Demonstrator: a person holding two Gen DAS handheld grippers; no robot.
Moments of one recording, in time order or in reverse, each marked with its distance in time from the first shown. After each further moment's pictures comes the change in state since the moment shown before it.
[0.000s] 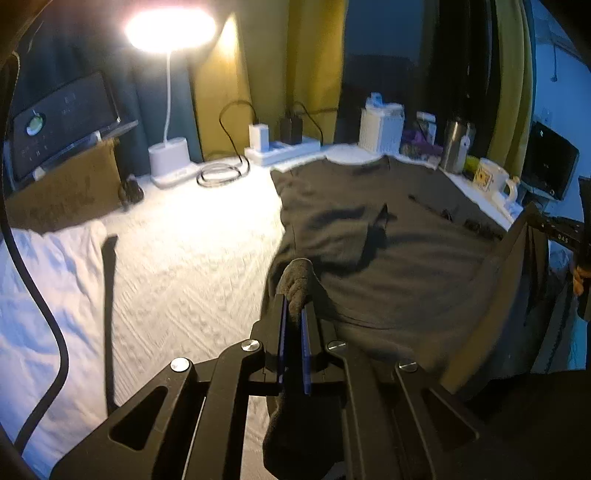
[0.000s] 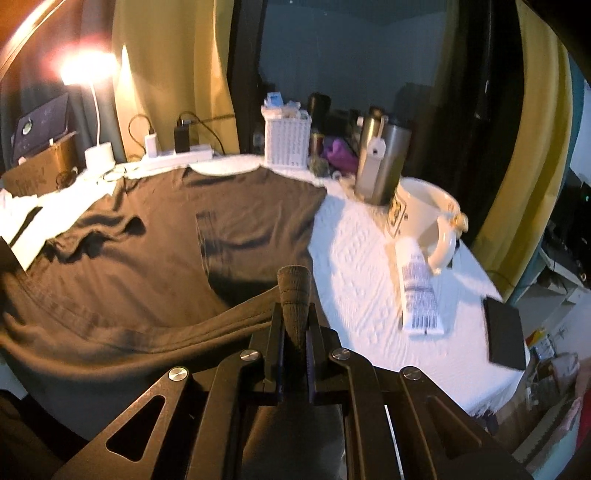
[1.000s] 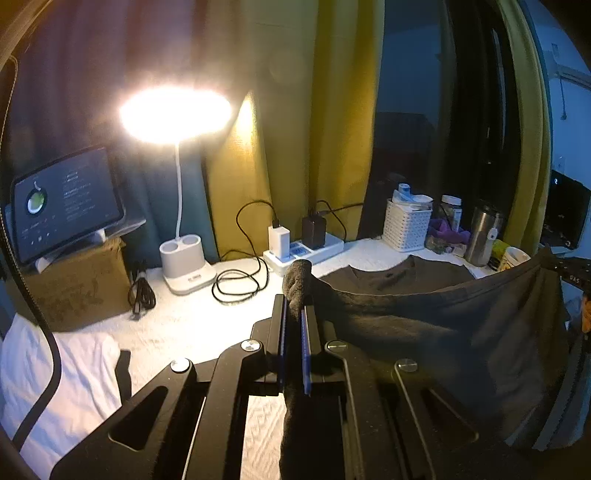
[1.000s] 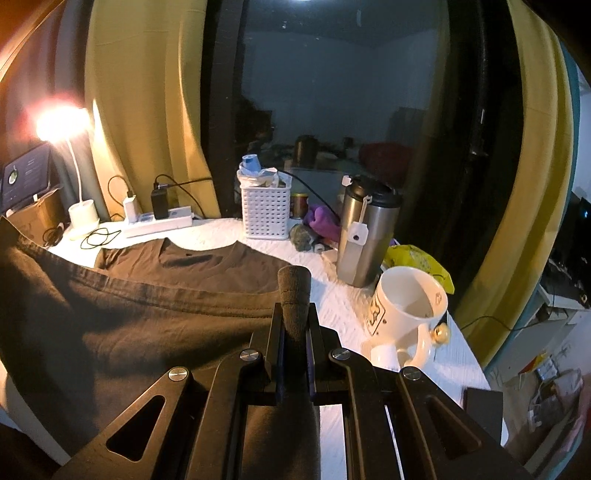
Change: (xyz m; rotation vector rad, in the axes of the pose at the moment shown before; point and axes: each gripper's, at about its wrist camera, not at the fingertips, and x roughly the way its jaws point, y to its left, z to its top) left arm 0.016 0.015 0.113 -0.028 -0.228 0.065; right arm 0.025 -0.037 0.099 0.026 -0.098 -0.014
